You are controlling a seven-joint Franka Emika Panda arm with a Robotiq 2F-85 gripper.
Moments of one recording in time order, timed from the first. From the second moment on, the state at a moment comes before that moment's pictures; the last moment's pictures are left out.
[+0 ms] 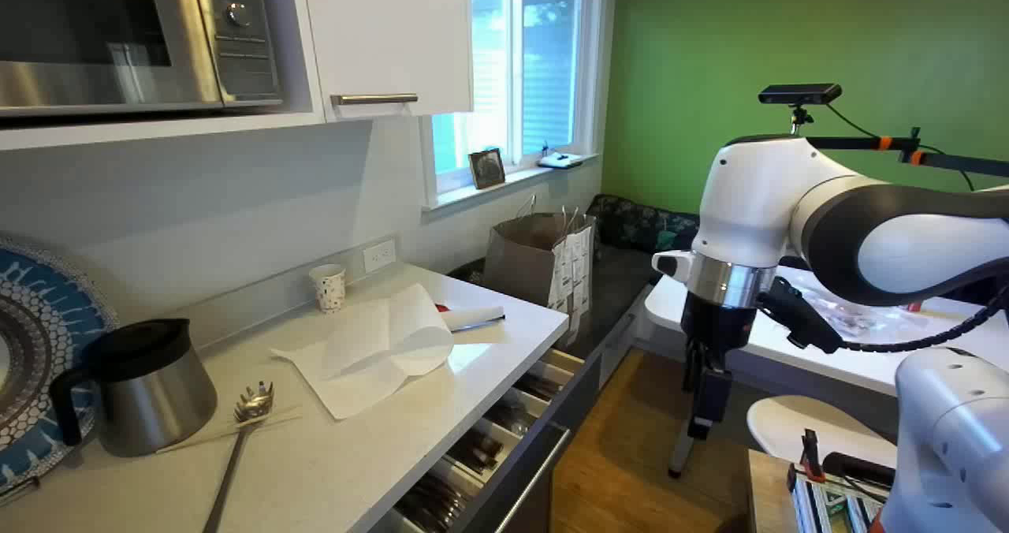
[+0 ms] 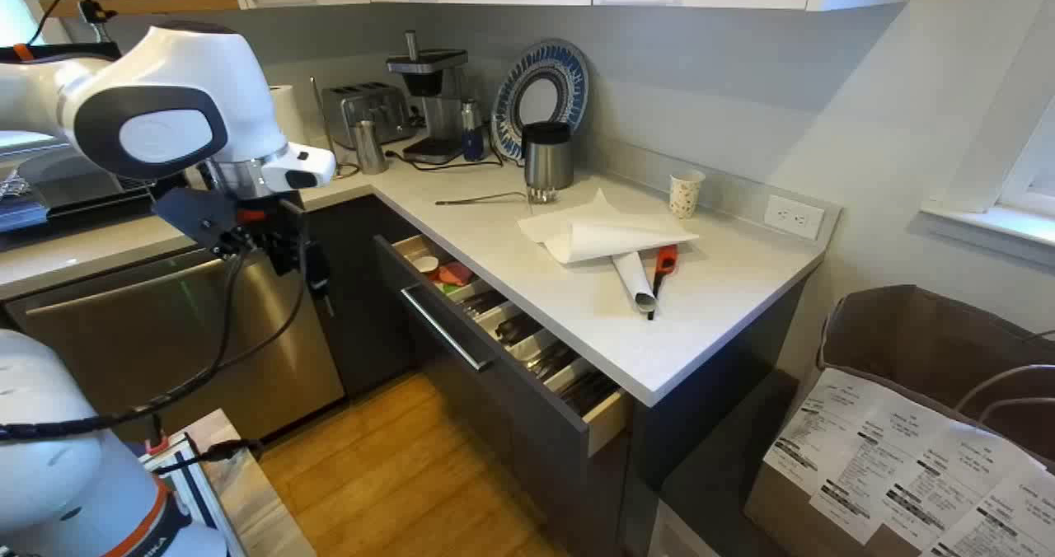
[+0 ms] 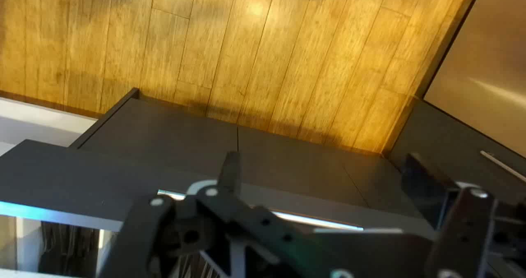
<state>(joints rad) 0.11 -0.90 0.01 -2.77 0.08 1.93 -0.05</state>
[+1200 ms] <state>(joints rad) 0.10 -0.88 0.01 -2.78 0.08 1.96 -0.05</state>
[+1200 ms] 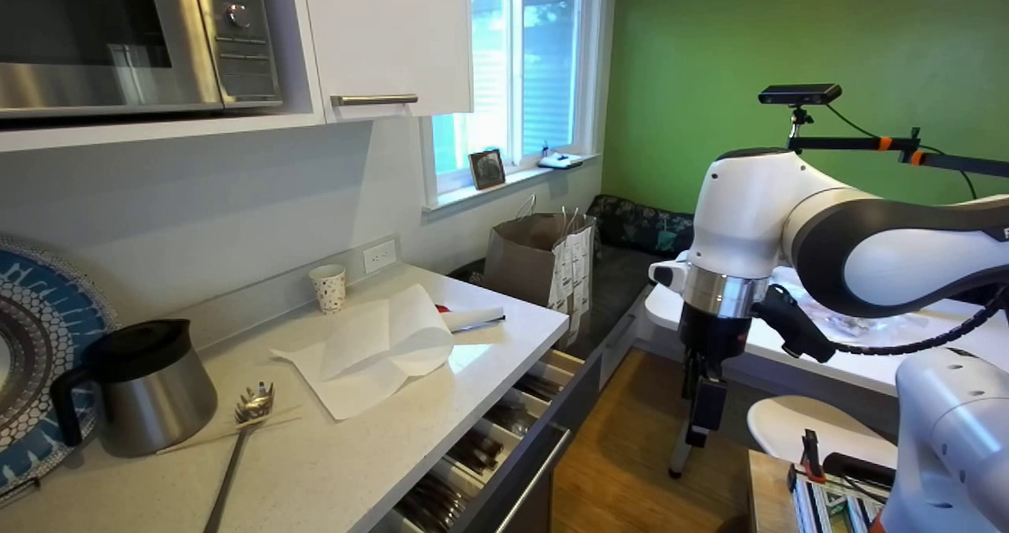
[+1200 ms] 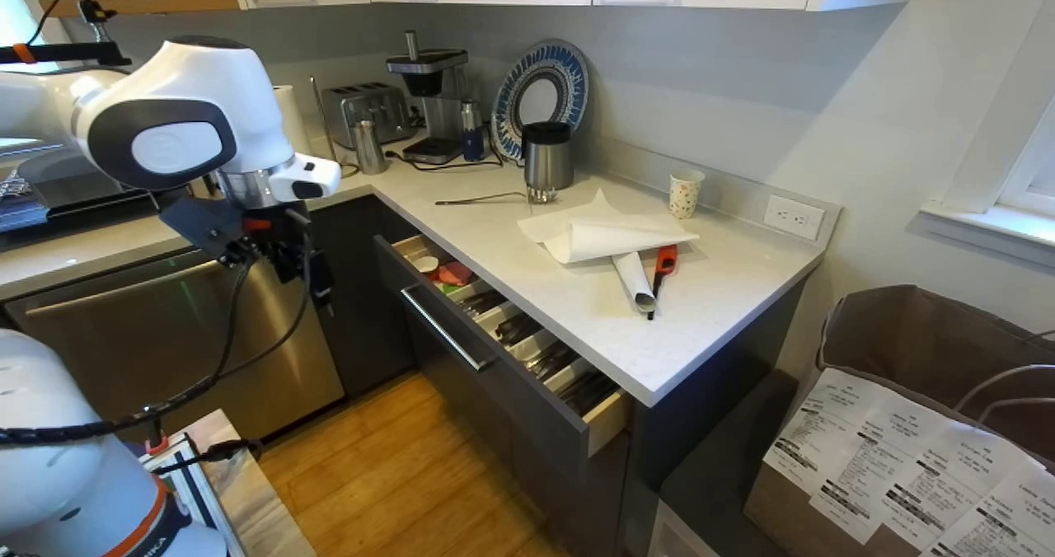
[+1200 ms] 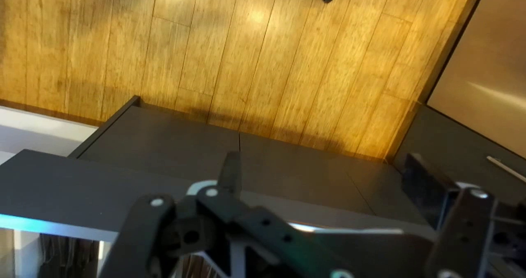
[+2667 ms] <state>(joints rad) 0.01 -0.11 0.13 -2.49 -0.15 2.65 0.35</state>
